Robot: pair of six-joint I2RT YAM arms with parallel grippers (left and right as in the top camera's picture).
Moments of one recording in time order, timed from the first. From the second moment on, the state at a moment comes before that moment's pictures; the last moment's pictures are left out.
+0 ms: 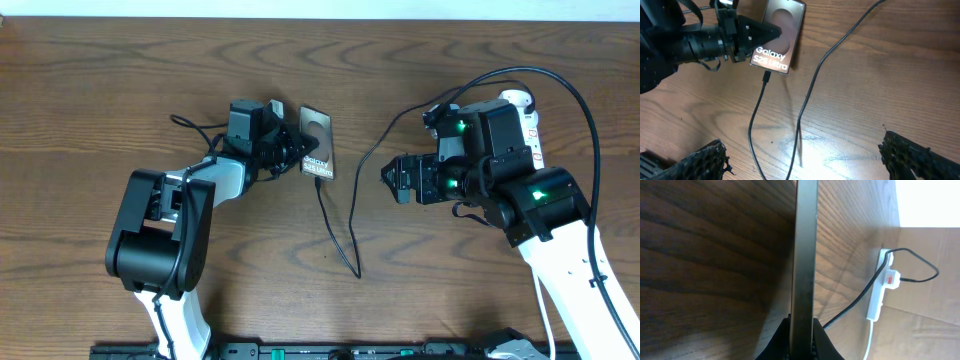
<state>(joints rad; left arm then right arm) -0.22 1.98 0.96 0.24 0.66 -0.90 0.35 1.24 1.24 -0.95 -0.25 0.27</state>
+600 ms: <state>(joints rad) -0.22 1.94 1.00 0.08 0.59 -0.85 0.35 1.24 1.24 -0.96 -0.23 0.26</state>
